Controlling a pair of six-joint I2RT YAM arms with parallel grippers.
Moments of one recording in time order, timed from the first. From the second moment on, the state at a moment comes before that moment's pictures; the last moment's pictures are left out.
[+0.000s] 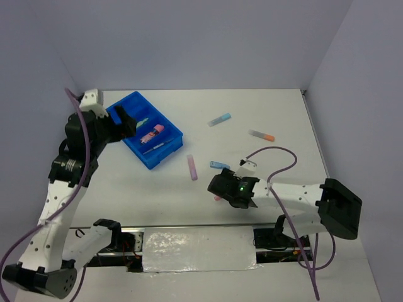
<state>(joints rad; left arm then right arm) -0.17 0.95 1.19 -0.53 -0.06 -0.36 1.09 1.27 0.66 -0.63 0.65 1.45</state>
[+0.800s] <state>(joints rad) -0.20 0.75 0.84 -0.58 0.11 -0.32 1.17 1.59 0.79 -0.68 0.71 1.63</state>
